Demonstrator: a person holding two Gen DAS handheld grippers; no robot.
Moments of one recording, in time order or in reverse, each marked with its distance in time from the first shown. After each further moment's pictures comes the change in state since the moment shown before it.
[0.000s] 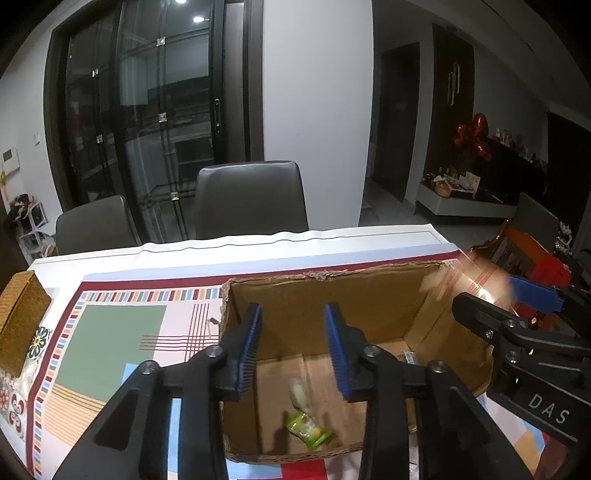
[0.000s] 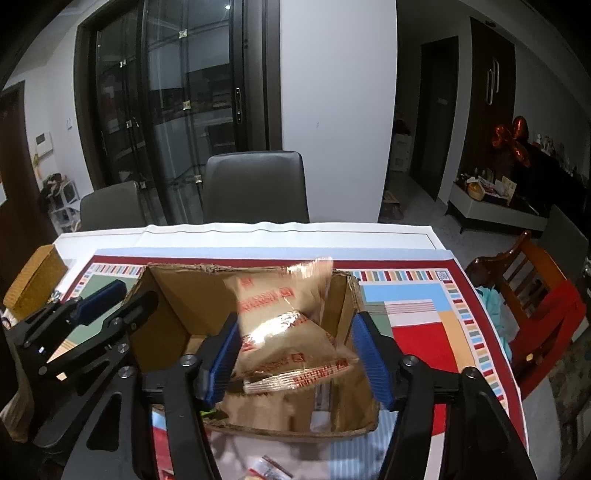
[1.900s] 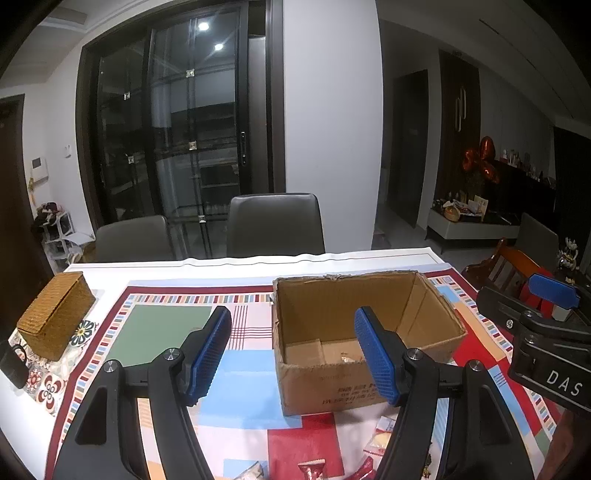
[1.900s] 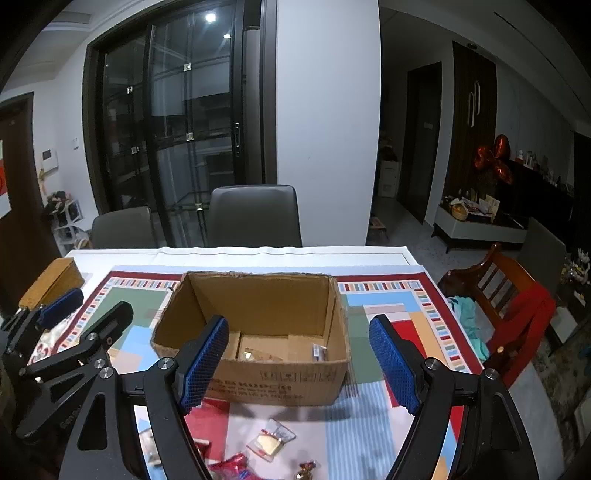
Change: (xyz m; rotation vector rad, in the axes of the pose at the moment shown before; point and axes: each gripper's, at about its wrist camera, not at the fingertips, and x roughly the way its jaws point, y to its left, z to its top) left arm -0.116 0.011 -0.028 -0.022 -0.115 0.072; right arm -0.098 0.002 -0.018 0.013 -0.118 -0.031
